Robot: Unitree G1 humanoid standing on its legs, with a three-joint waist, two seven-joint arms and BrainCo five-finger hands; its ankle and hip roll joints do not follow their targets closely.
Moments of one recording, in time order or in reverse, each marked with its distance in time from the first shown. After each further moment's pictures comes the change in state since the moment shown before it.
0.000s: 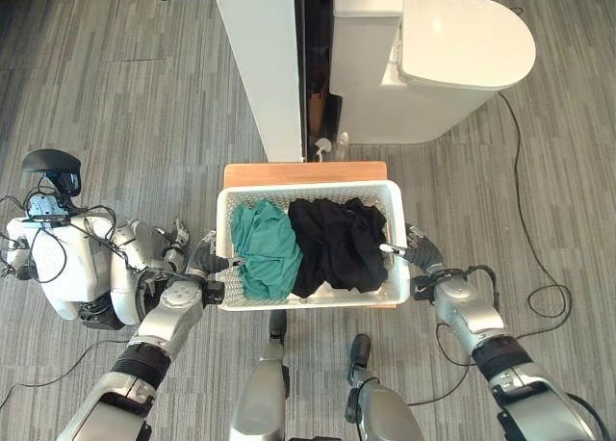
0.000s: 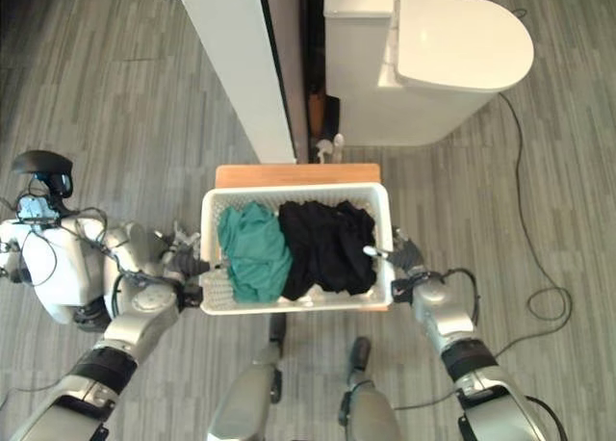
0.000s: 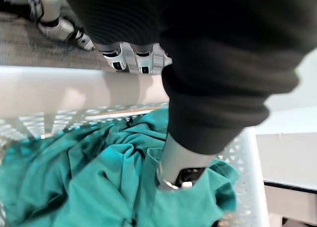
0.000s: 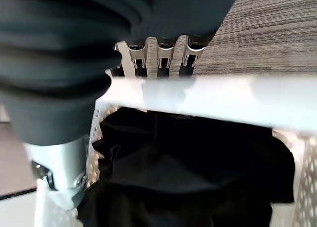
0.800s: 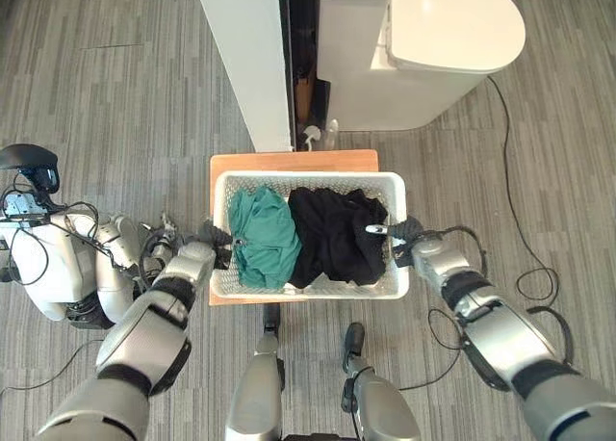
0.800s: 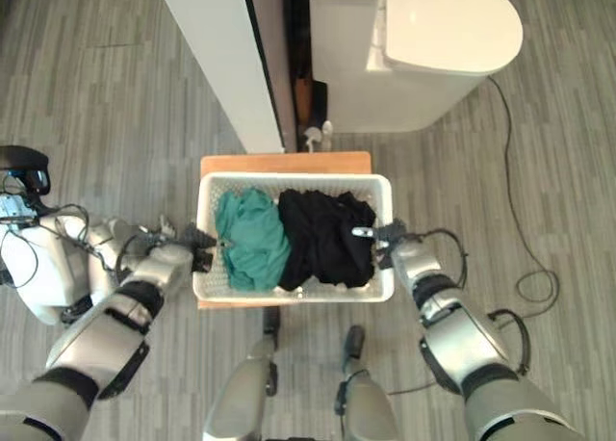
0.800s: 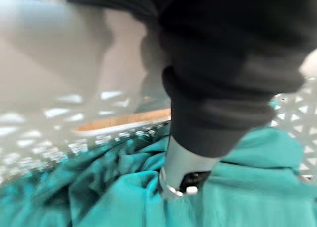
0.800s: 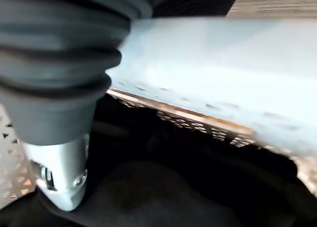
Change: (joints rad) left arm -0.529 -0.110 -0.218 0.757 0.124 0.019 -0.027; right arm -0.484 0.155 0.205 0.639 -0.008 0.045 -0.003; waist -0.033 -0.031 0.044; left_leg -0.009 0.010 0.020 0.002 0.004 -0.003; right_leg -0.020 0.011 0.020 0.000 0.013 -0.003
